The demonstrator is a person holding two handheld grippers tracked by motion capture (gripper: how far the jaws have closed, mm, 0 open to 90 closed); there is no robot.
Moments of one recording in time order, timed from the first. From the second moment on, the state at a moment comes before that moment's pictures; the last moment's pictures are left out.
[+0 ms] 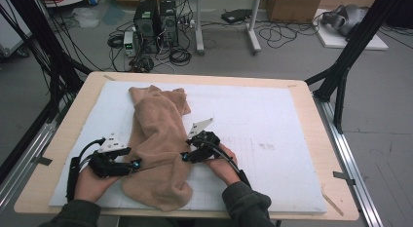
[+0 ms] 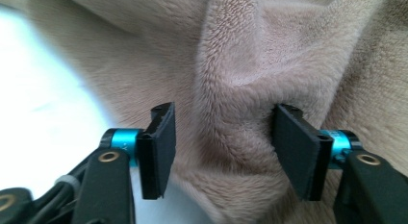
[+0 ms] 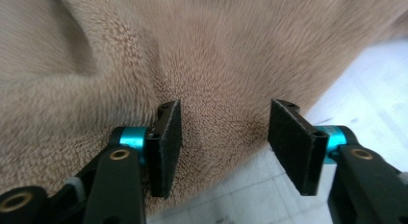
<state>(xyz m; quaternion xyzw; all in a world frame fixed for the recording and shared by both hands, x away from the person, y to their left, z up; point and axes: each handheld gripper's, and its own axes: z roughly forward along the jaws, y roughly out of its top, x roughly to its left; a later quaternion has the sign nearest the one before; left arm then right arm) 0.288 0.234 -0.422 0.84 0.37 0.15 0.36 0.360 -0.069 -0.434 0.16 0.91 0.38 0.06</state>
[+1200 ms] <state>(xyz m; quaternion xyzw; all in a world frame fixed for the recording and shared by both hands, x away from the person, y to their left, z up) 0.267 0.209 -0.412 0.85 0.32 0.16 0.39 0.325 -0.136 -0.398 0.14 0.91 0.39 0.10</state>
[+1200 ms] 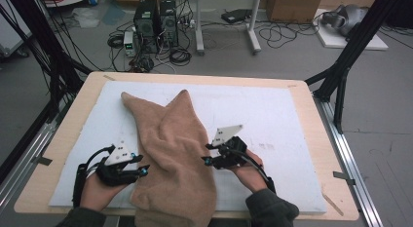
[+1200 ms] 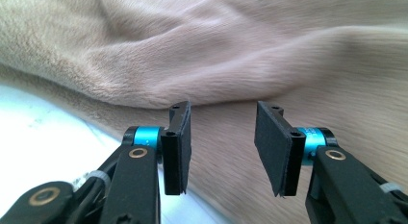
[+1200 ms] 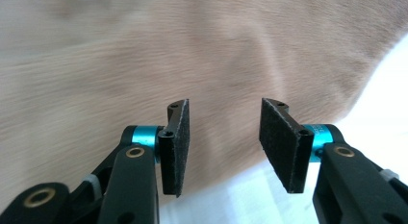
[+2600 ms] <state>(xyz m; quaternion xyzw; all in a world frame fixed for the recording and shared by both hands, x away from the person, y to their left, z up) 0.224 0.210 -0.398 0.85 0.29 0.16 0.40 0.269 -0.196 -0.388 0.14 0.91 0.38 0.09</state>
